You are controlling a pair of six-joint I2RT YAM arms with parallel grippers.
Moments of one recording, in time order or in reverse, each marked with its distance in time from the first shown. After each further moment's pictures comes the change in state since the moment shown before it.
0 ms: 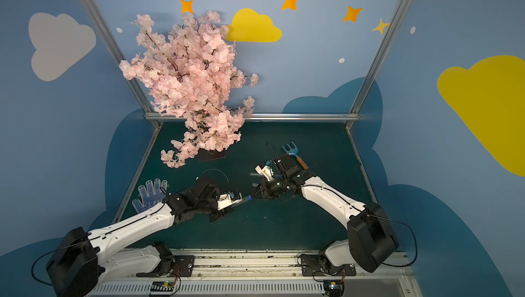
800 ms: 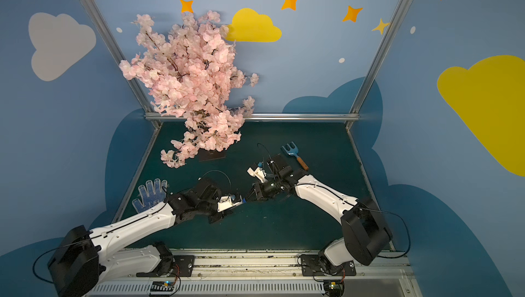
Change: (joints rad) left arm -0.017 0.004 0.002 -0.037 -0.005 0.009; right arm 0.066 0.059 0.054 -0.013 -0.035 -0.055
